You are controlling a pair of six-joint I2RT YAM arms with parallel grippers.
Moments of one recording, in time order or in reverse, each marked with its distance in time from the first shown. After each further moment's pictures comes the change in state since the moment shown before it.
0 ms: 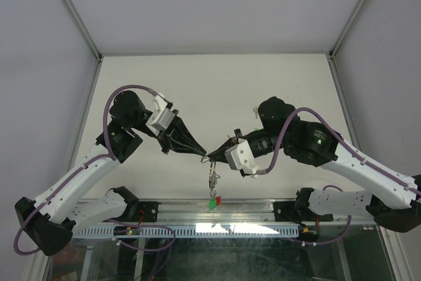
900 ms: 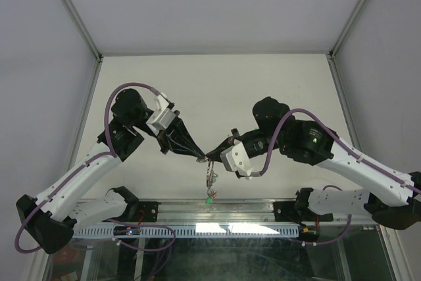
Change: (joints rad) left arm -0.001 0.025 0.011 0.002 0.074 -0.019; right arm 0.019 0.029 0.017 -0.032 0.036 -0.053
